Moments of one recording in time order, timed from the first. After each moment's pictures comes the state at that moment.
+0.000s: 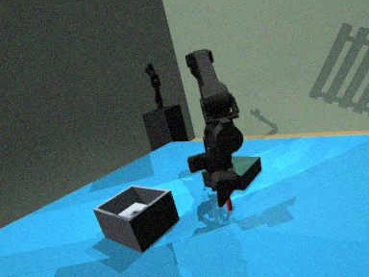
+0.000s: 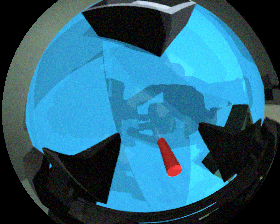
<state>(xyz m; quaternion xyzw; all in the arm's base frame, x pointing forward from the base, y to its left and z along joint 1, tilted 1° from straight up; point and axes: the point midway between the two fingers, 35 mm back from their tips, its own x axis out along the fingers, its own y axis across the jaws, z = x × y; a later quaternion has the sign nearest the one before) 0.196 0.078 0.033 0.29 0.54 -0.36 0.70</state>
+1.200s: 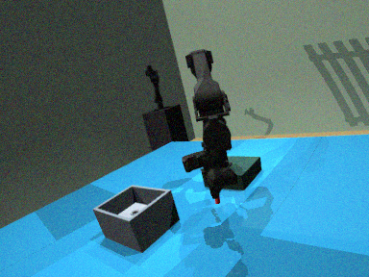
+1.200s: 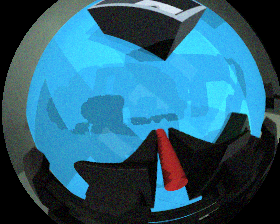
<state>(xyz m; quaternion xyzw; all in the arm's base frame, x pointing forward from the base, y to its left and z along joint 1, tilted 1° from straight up) 0.201 0.070 0.040 0.29 0.57 -0.33 0.70</state>
